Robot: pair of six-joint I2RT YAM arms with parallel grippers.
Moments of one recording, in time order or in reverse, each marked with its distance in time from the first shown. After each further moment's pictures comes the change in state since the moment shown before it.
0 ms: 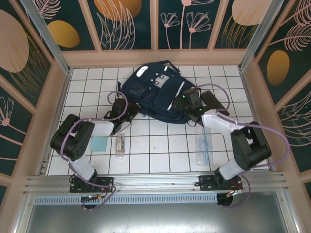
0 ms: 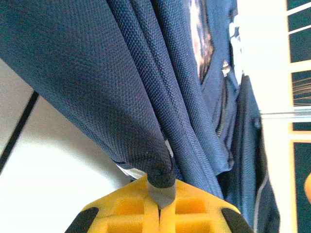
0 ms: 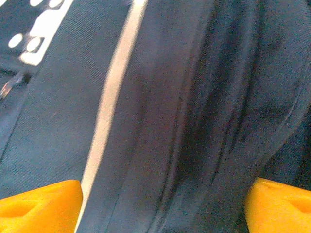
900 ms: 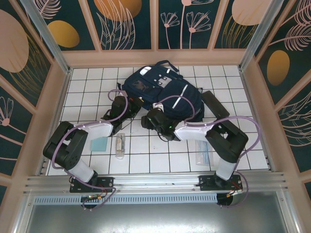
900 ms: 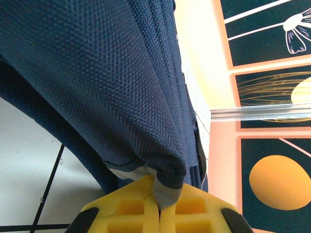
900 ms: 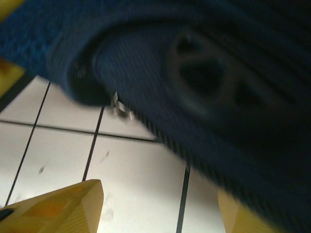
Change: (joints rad) left arm -0.052 -0.106 0.014 0.001 -0.018 -0.094; right arm 0.396 0.332 0.094 0.282 0.164 -0.018
